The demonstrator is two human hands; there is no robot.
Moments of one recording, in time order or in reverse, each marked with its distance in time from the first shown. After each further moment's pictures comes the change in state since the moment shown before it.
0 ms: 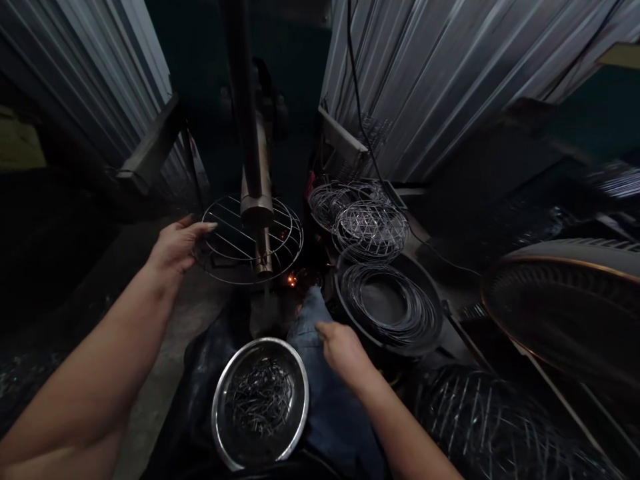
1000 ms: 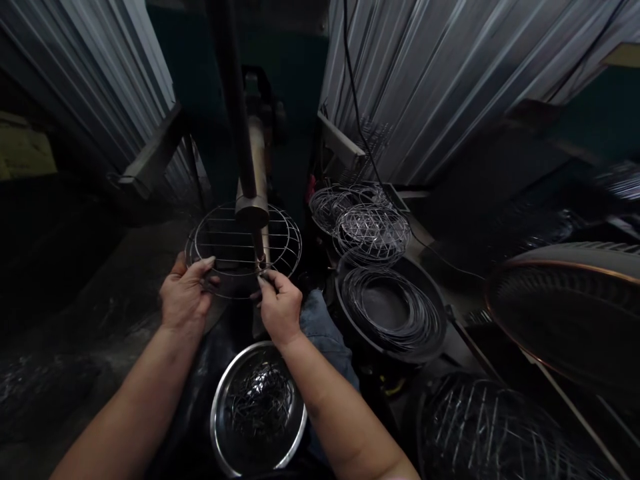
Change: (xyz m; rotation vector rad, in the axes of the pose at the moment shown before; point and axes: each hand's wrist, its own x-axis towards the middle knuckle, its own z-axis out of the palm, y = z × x) left_hand -0.079 -0.040 0.002 -0.276 0.199 0.081; right_hand 0.060 -0.083 0.092 0.650 0.207 0.017
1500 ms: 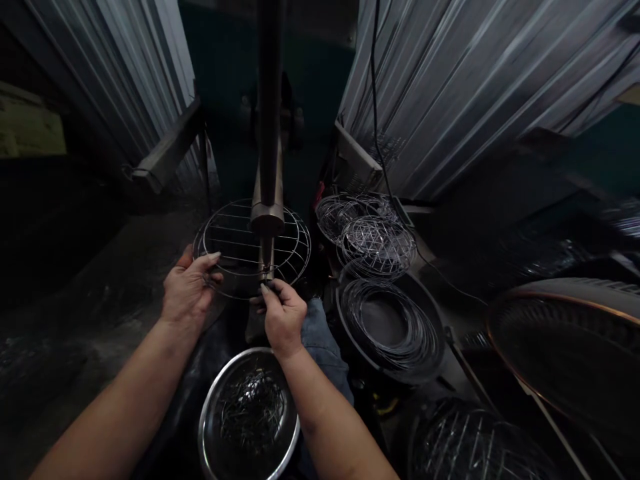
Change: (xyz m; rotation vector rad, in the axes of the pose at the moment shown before) left_hand 0.009 0.001 0.004 -0.071 0.052 -0.088; right_hand -0.003 0.001 0.002 0.141 0.043 0.044
